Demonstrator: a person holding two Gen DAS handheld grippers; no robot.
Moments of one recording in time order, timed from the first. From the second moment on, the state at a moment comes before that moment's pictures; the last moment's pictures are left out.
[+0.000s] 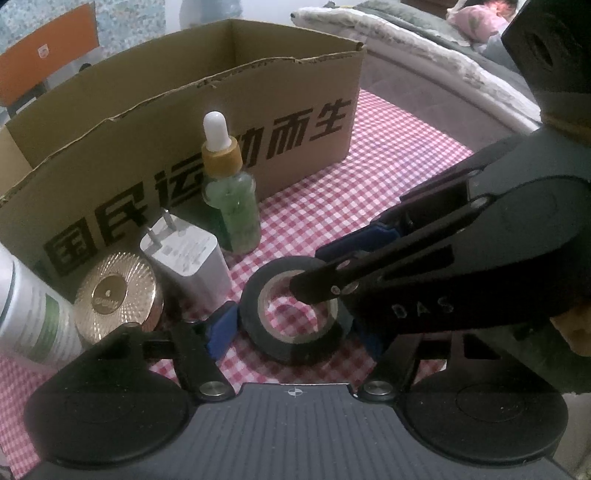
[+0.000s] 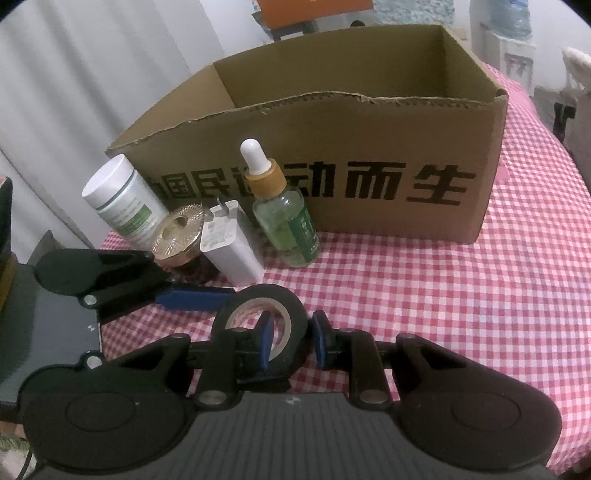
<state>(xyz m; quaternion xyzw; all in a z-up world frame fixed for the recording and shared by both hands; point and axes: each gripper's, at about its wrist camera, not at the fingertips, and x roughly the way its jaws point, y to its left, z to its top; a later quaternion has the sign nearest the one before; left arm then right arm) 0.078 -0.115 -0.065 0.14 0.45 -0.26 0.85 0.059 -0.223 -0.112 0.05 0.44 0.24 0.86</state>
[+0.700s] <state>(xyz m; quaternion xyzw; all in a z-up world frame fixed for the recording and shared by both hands) 0.073 -0.115 -0.055 0.13 0.43 -0.25 0.85 0.059 -0.217 -0.097 0.04 0.43 0.24 0.87</state>
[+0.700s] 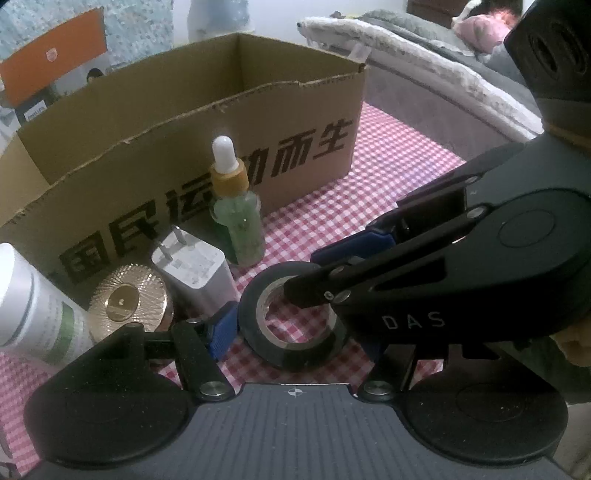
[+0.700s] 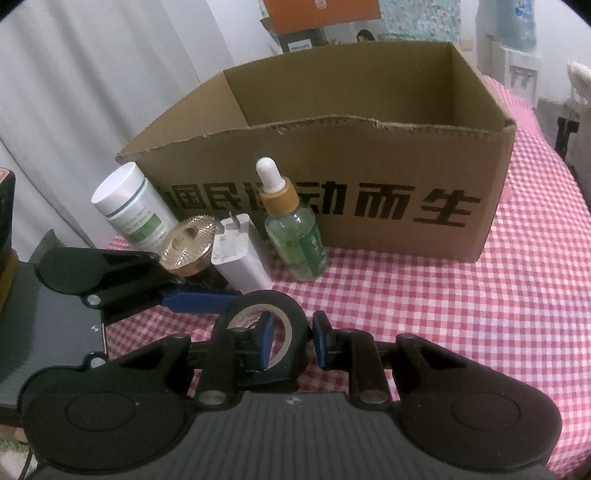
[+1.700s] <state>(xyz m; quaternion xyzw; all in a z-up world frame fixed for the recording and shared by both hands) 0.037 -0.091 0.009 0.12 0.34 -0.22 0.91 0.027 -0.197 -0.020 -0.01 0.35 0.26 0.90</state>
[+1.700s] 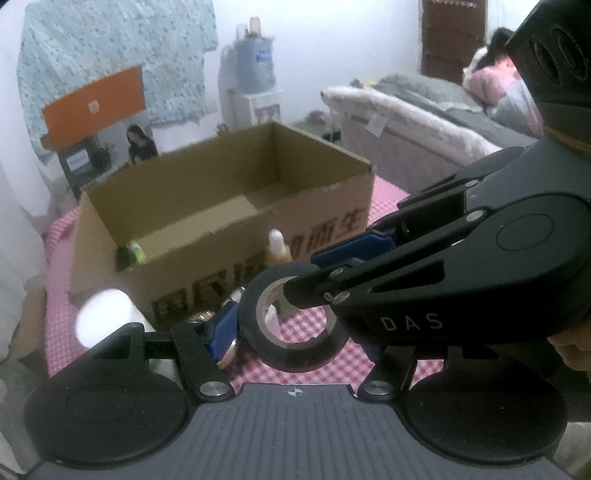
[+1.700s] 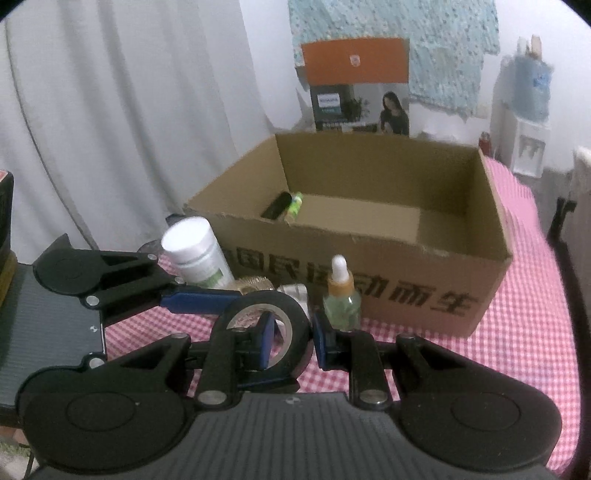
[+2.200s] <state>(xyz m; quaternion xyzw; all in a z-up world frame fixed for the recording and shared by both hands) 0.097 -0.060 0.065 0.10 0.31 -0.20 0.92 0.085 -0.167 0.040 -0.04 0.31 0.29 0.90</state>
